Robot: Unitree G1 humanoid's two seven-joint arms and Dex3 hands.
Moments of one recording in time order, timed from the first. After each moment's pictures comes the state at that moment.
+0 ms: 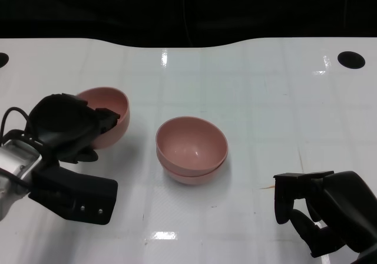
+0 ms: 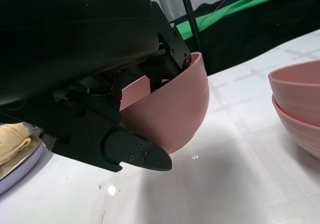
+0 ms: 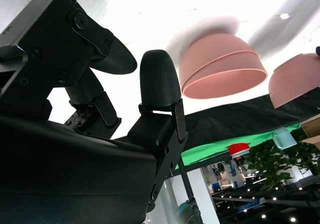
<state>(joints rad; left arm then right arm) -0.59 0.58 -0.53 0.66 0.90 -0.37 0.24 0.07 -0.34 0.21 -0.05 -0.67 -0.34 -0.15</state>
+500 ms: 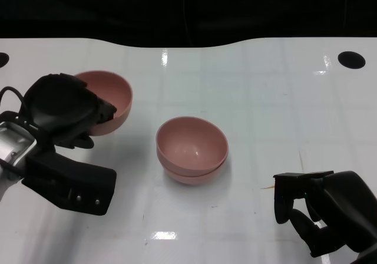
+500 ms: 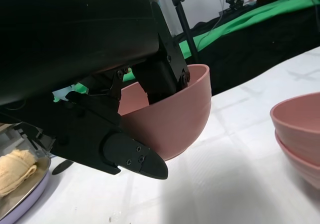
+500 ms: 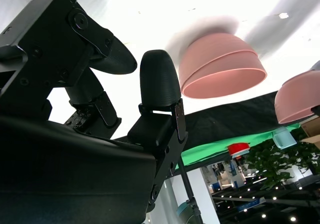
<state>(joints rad) -0.57 0.64 -0.48 0.45 0.89 -0.33 0.11 0.07 -0.34 0.21 -0.05 -0.67 -0.34 -0.15</state>
